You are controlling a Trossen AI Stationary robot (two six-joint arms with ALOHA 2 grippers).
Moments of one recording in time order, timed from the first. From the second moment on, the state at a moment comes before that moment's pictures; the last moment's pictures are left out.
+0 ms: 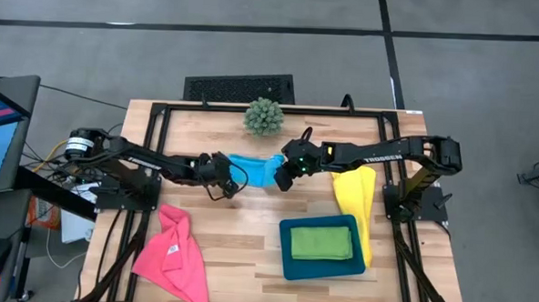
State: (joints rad) left arm 0.07 1.44 0.57 -0.10 -0.34 -0.68; right arm -0.12 1.64 1.04 -0.19 0.02 0.54
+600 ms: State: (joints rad) left arm 0.07 1.66 0.58 0.16 -0.29 -0.69; right arm -0.12 1.64 1.04 -0.18 0.02 0.54
